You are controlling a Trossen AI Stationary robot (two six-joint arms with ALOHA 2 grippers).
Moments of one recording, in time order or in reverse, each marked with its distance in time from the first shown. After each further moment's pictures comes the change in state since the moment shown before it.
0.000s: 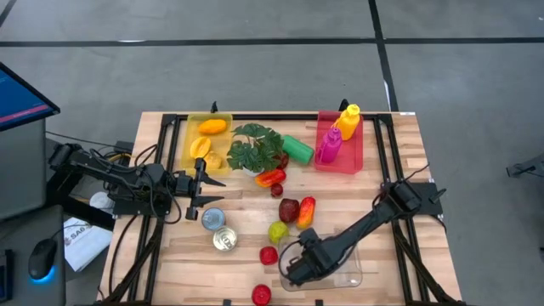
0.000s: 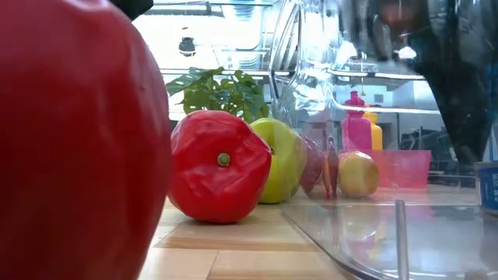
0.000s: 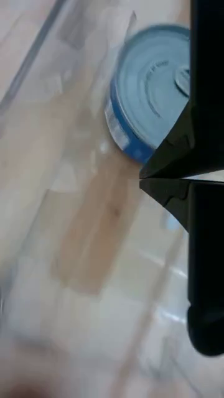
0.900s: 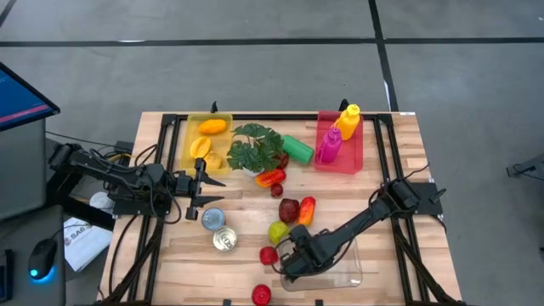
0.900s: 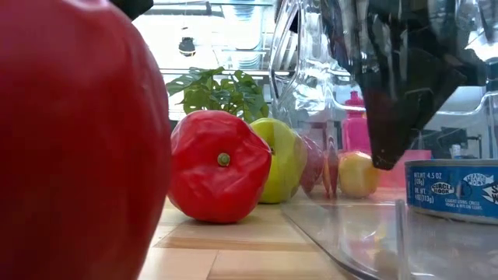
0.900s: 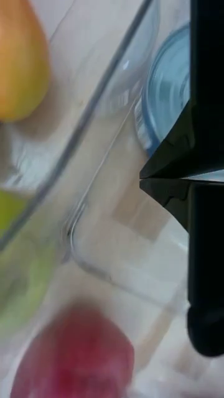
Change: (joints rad) left arm 0.000 0.000 0.000 0.000 0.000 0.000; right arm -0.040 0.001 -0.043 0.157 0.151 -0.116
